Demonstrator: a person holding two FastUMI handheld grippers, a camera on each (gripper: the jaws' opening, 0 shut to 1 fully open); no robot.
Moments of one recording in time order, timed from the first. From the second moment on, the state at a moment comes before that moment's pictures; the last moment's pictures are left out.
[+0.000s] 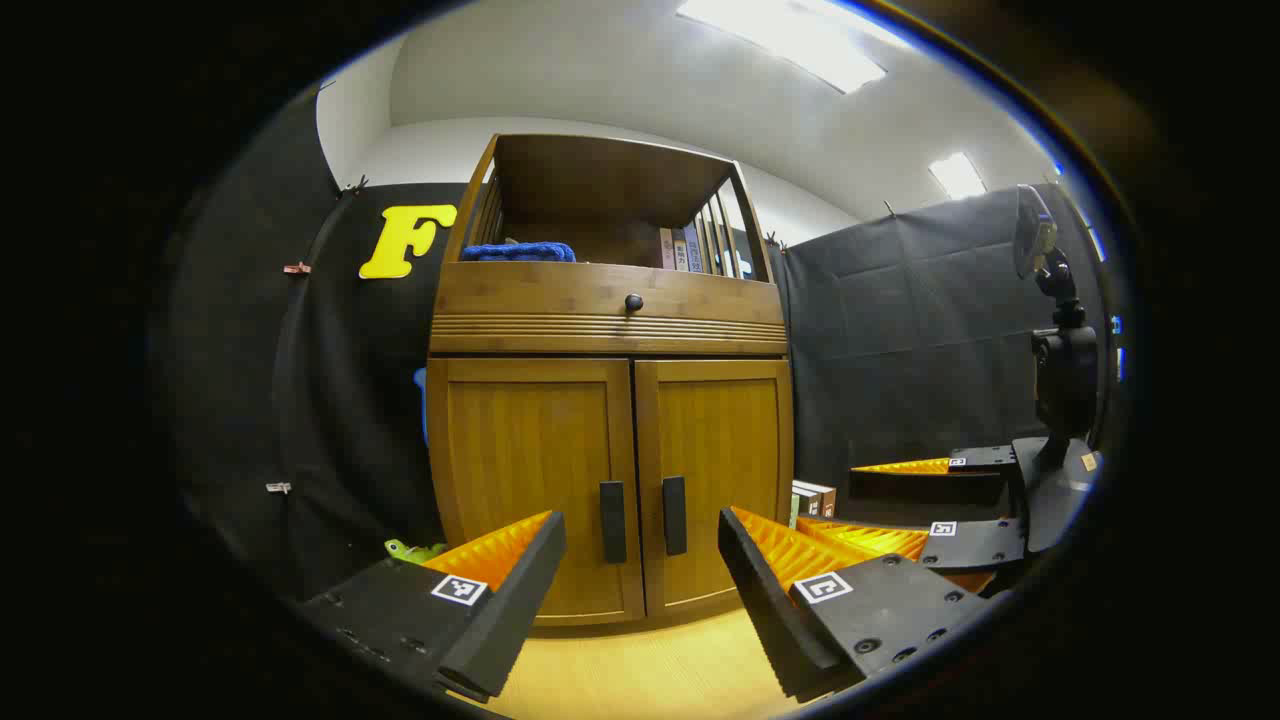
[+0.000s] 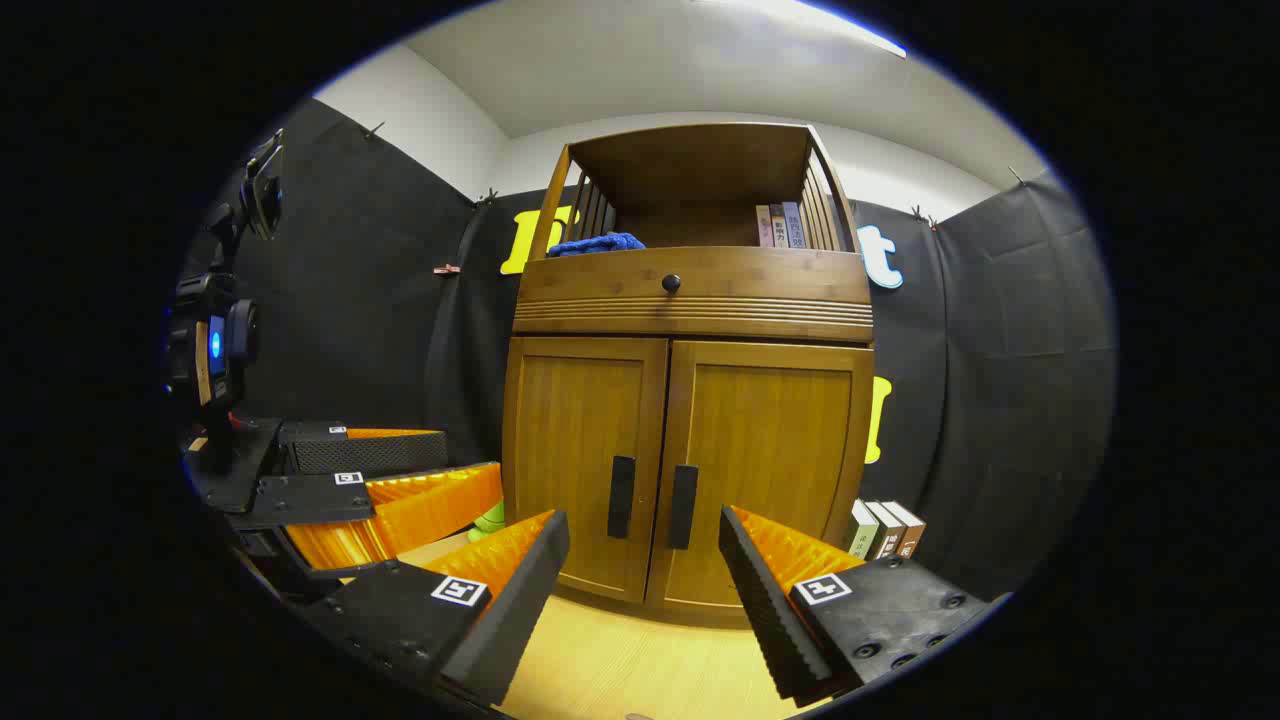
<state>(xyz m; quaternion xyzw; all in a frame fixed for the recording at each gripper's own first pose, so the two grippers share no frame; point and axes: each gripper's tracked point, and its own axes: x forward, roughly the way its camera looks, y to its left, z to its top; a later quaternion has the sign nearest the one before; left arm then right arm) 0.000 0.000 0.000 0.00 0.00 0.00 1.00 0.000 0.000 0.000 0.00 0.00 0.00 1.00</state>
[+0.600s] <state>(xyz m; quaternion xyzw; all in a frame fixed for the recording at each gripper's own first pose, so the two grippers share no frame) 0.005 -0.002 -0.009 0.01 0.01 0.00 1.00 -0.003 -0.003 0.004 0.00 -0.01 0.00 1.00</state>
